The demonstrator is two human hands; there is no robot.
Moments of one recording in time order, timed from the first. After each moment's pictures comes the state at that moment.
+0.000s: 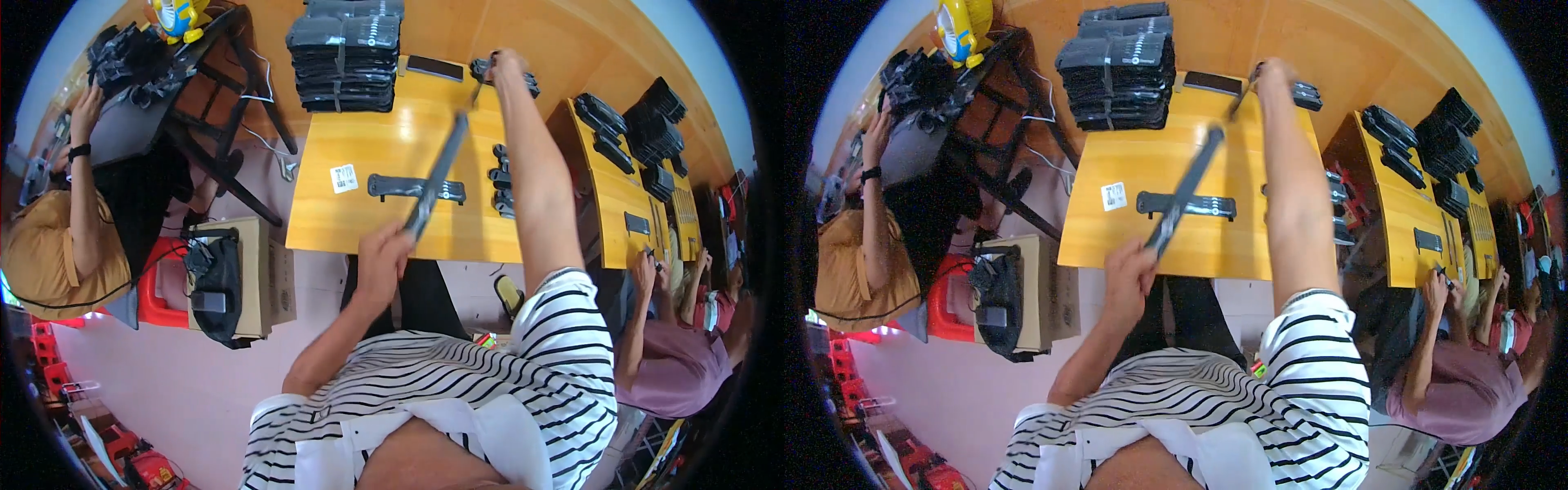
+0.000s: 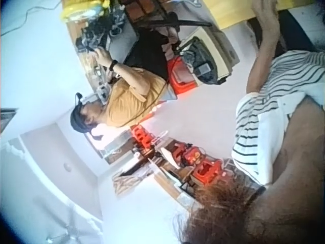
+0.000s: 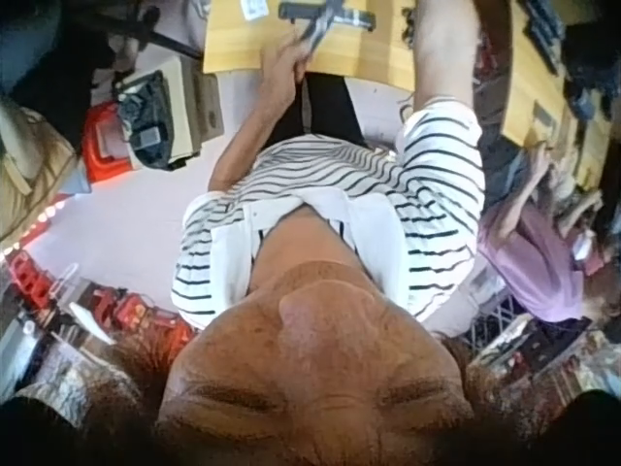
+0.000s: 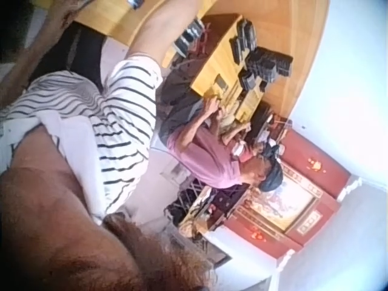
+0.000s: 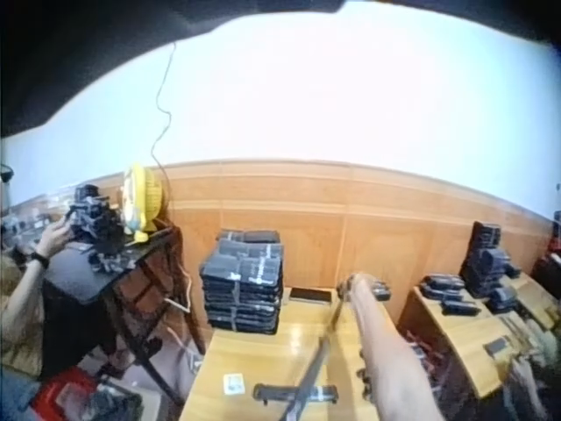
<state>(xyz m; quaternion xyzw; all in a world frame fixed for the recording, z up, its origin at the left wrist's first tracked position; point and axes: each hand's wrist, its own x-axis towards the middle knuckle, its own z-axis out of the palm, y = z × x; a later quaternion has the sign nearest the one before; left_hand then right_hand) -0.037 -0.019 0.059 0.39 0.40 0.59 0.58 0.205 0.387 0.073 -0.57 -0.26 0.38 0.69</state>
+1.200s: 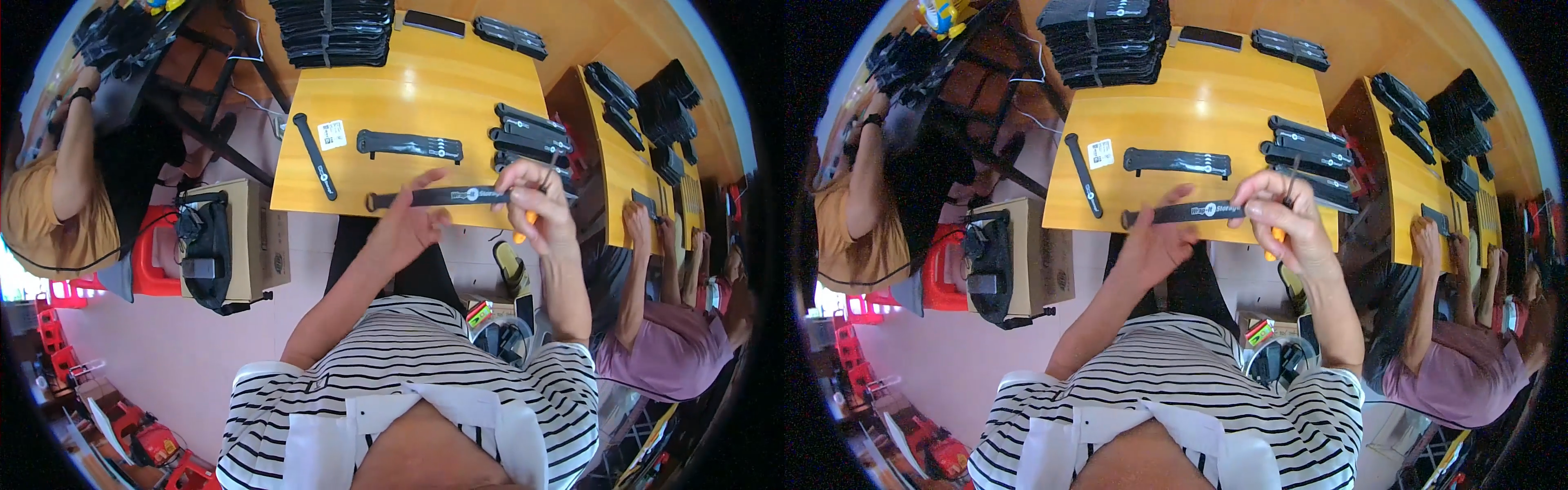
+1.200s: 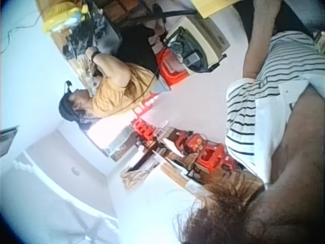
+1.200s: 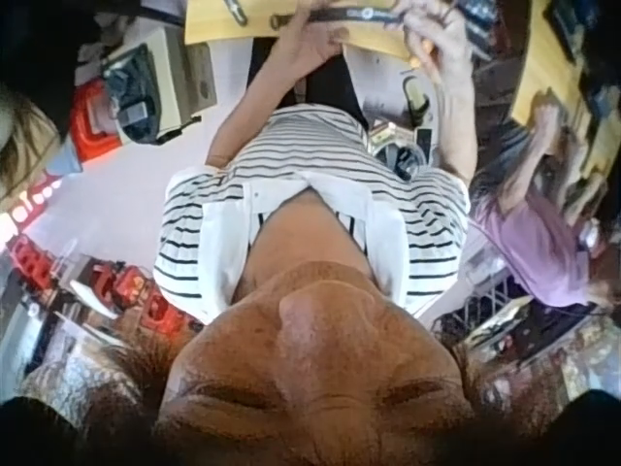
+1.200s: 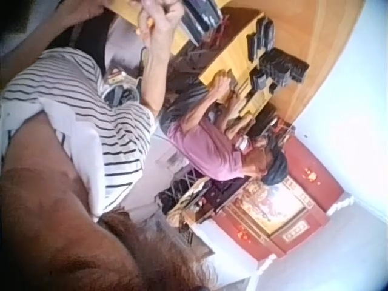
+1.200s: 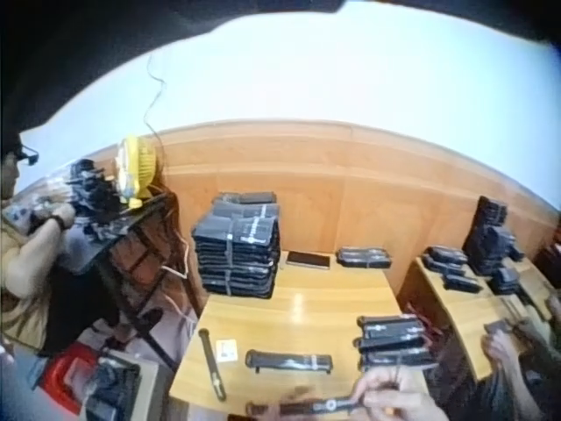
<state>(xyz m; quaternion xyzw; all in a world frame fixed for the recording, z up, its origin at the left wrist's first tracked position) 0.000 -0.010 0.006 0.12 0.04 0.51 0.85 0.194 0.018 0.108 -0.30 -0.47 0.71 0.43</state>
